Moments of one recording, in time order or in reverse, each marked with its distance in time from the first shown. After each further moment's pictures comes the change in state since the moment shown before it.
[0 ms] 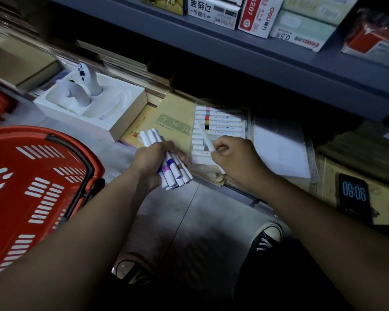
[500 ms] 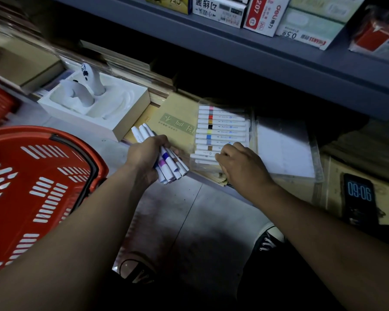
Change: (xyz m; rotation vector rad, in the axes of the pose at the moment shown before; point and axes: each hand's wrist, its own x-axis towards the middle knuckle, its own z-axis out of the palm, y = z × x) left_hand 0.008 0.010 -0.011 -0.039 0.064 0.039; right_hand -0.005 0.038 0.021 -0.741 0.109 -0.485
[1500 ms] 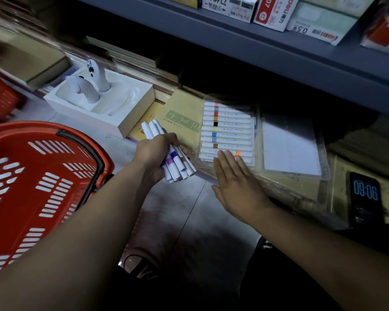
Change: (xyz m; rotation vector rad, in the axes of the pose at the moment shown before) left_hand -0.001 -0.002 -0.003 0.009 -0.060 -0.009; right_hand -0.040 -0.030 0.033 -0.213 -0.183 -0.002
